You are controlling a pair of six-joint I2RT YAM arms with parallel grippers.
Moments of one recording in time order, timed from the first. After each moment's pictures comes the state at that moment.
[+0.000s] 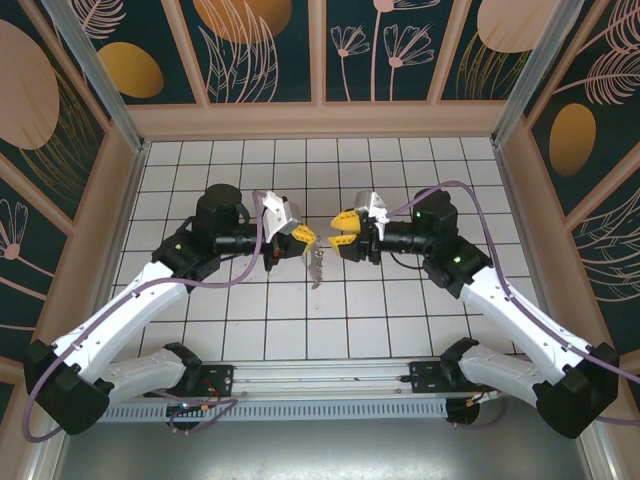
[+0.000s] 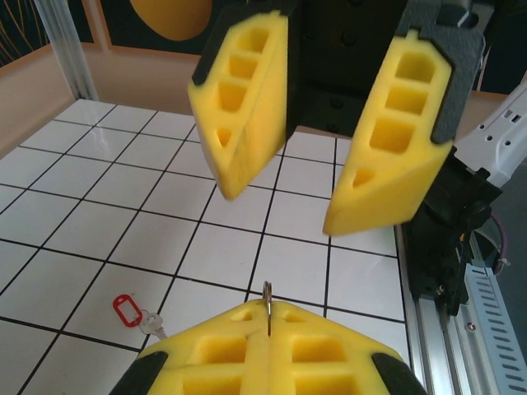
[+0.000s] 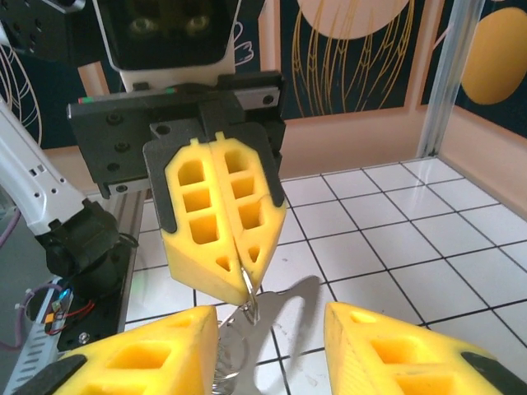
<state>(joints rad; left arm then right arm) -0.64 1.10 1.00 -0.28 0.73 0.20 0.63 1.02 0.87 -0.04 -0.77 -0.14</state>
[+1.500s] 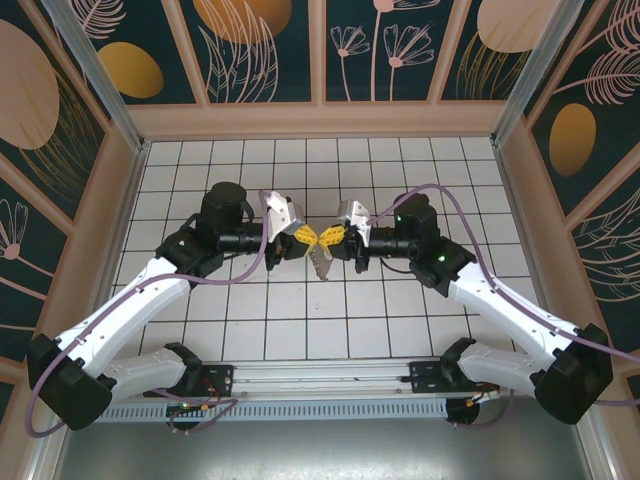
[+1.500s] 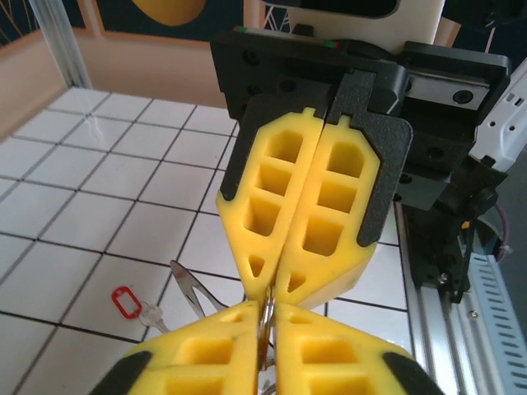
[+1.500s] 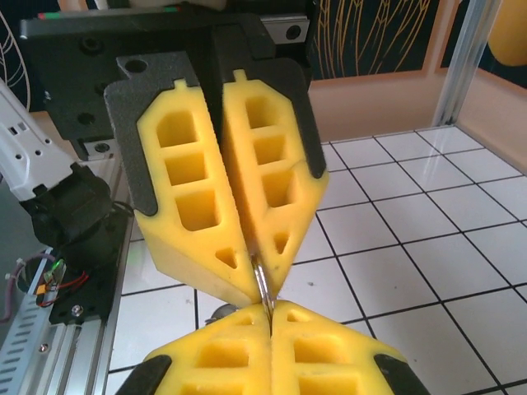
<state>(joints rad) -0.64 1.13 1.01 -0.30 0.73 0.23 0.70 1.08 0.84 -0.02 -0.70 -0.18</state>
